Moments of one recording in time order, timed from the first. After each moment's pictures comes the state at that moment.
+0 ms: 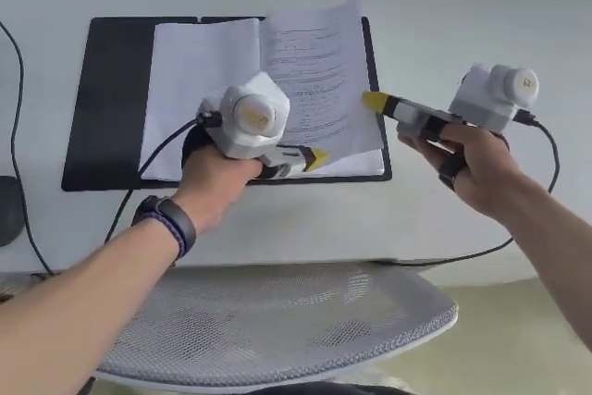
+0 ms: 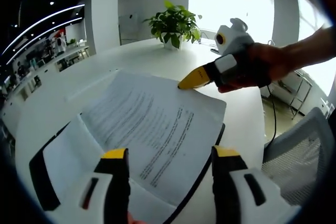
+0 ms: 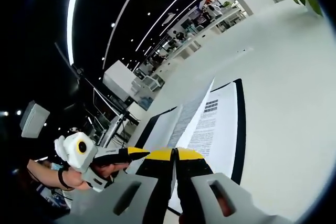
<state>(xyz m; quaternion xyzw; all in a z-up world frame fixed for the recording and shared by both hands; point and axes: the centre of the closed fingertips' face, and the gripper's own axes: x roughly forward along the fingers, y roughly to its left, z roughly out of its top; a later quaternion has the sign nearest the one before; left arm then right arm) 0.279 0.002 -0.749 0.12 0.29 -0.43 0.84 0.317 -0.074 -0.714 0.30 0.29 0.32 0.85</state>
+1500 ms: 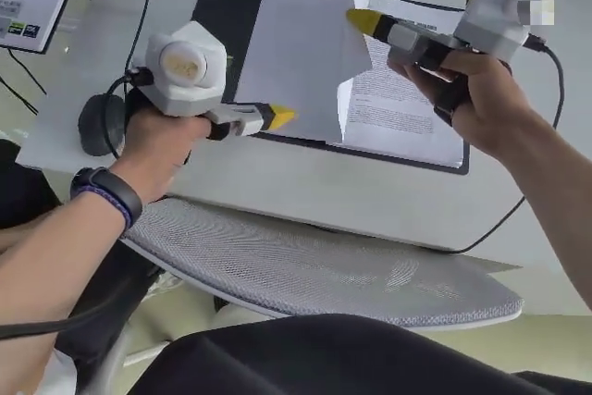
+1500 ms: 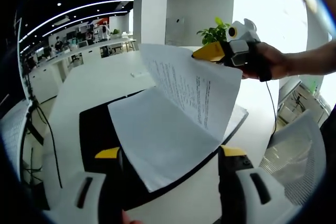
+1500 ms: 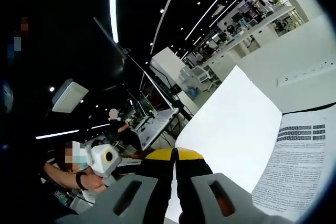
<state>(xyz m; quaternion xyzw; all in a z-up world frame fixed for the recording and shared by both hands) 0.256 0.190 -0.716 0.05 0.30 -0.28 0.91 0.333 0.110 -0.649 0.27 0.25 0.52 0.77</state>
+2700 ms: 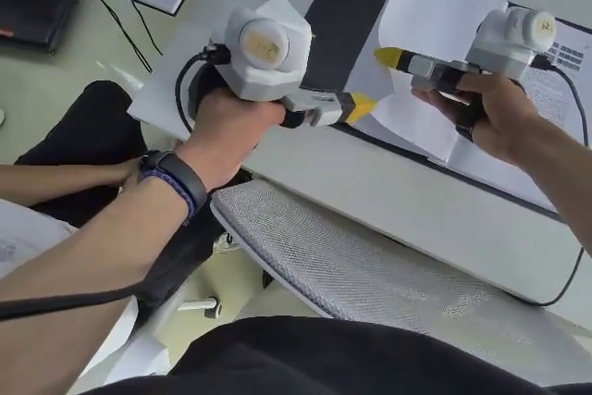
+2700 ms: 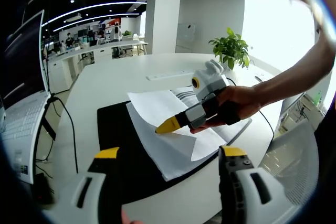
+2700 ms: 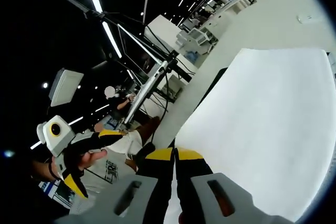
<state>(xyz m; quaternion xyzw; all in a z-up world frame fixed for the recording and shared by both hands) 0.245 0.230 -0.691 0.02 0.28 -0.25 0.93 0.319 0.224 -0.763 0.24 0.38 0.54 0.71</state>
